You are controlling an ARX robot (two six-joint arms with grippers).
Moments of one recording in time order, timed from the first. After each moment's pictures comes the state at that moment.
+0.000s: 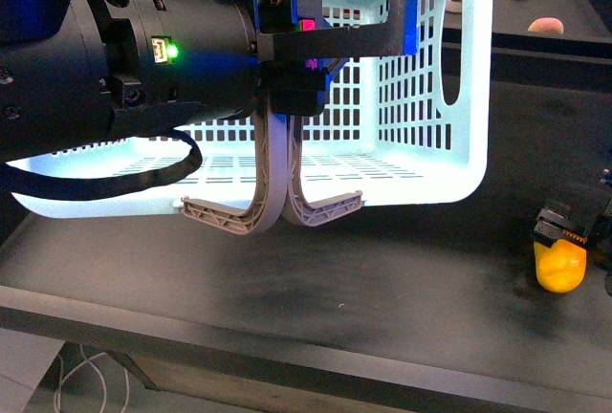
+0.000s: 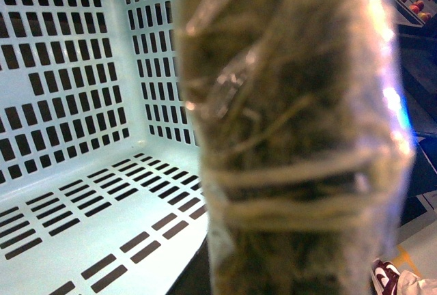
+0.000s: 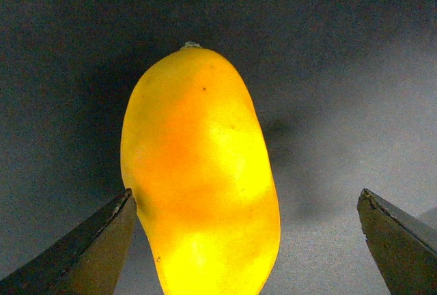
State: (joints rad) left arm -0.47 1.71 0.67 0.81 0.18 -0.26; right arm -0.18 2.66 1.26 0.36 0.18 0.38
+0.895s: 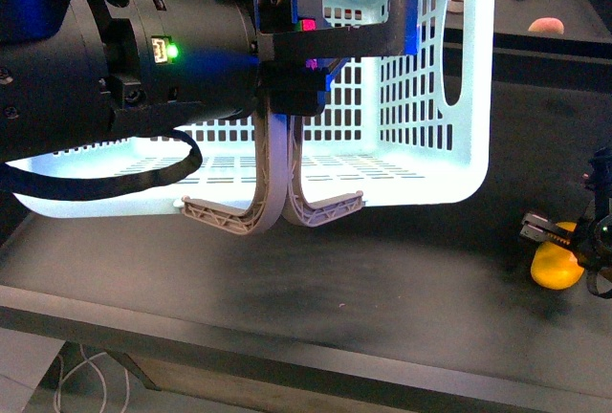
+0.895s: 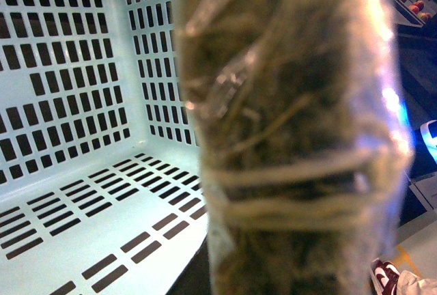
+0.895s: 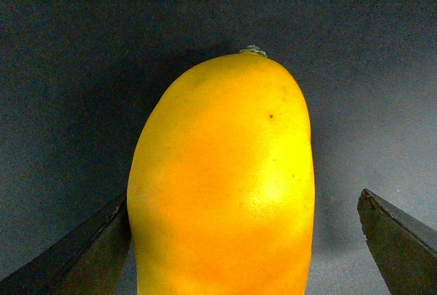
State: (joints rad) left arm -0.47 1.71 0.67 0.81 0.18 -0.26; right arm -0.17 2.76 1.39 0.32 0.21 0.36
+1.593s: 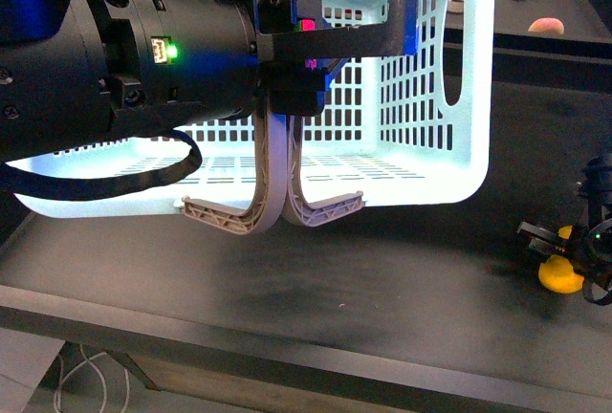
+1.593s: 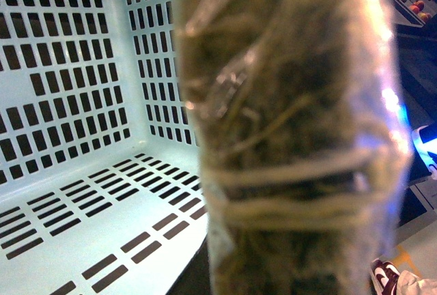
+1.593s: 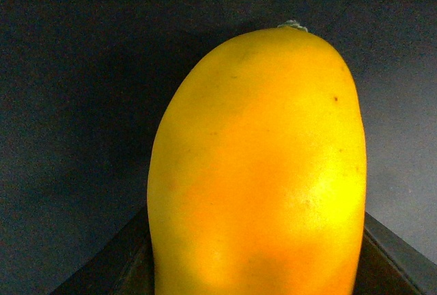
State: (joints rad) left arm -0.47 1.71 0.67 0.81 0.18 -0.26; right arm -0.17 2.80 1.40 0.33 0.21 0.35
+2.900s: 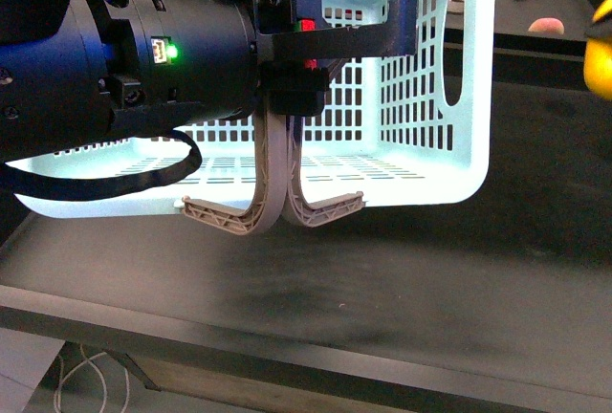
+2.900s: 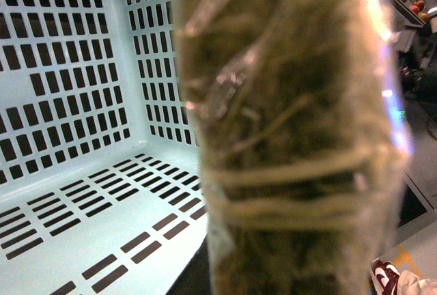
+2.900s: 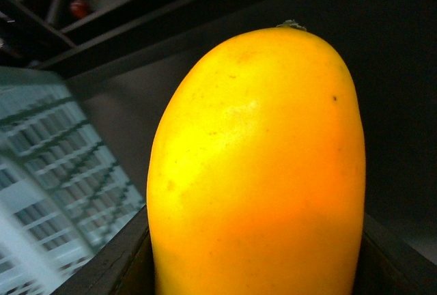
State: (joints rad) left arm -0.47 1.71 0.67 0.81 0.18 -0.26; right arm -0.07 1.82 0.89 0.39 -0.20 0.42
